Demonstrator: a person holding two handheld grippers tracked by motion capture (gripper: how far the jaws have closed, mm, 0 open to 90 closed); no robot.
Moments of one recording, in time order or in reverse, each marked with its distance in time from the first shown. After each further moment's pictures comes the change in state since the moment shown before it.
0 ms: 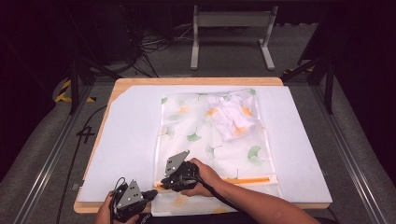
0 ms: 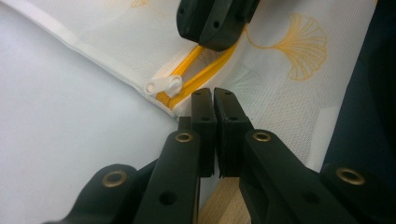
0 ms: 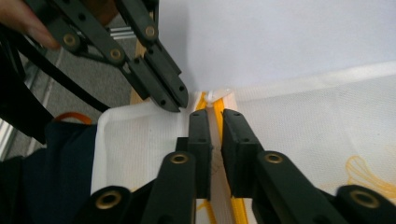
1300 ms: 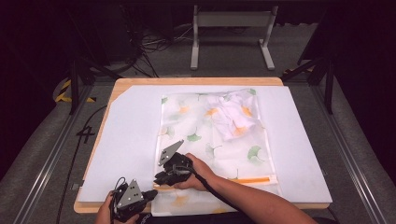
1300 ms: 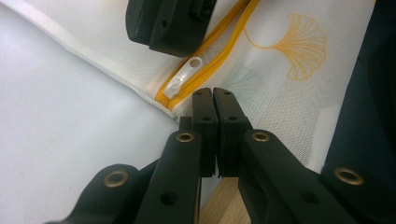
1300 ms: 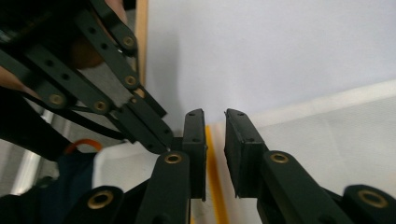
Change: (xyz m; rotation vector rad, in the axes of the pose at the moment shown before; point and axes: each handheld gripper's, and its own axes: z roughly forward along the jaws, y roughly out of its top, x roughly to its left) left arm 0.000 0.000 0.001 0.000 -0.004 -0.002; right arm -0.017 0.017 0.009 -0.013 0.070 0.110
